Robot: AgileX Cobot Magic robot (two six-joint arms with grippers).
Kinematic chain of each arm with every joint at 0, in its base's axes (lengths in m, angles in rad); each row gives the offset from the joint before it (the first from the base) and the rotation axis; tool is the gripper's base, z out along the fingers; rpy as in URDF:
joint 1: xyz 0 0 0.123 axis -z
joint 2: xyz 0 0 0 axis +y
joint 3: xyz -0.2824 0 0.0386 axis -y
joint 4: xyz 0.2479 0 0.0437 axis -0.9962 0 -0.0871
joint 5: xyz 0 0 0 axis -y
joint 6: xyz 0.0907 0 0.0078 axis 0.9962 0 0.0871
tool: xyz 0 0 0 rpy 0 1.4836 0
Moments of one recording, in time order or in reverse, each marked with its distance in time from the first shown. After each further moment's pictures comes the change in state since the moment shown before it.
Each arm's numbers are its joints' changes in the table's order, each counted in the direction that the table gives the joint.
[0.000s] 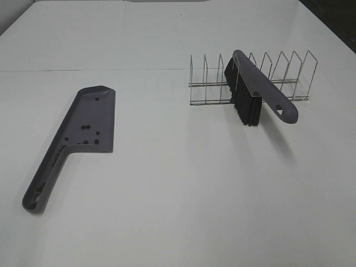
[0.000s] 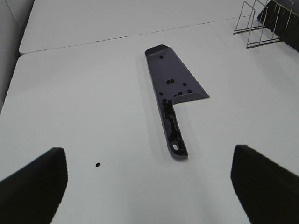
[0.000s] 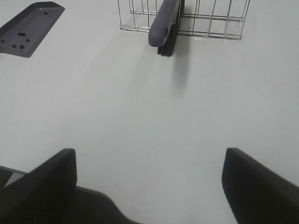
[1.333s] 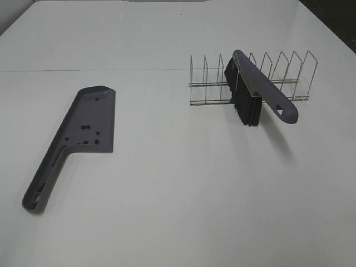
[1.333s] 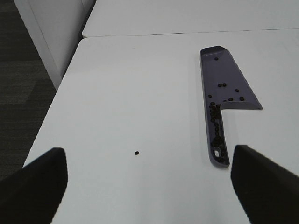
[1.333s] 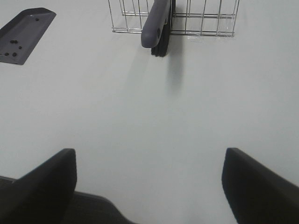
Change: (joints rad) left arm -0.250 0.000 0.000 -0.001 0.000 0.000; right arm 0.065 0.000 0.000 -0.028 0.000 0.000
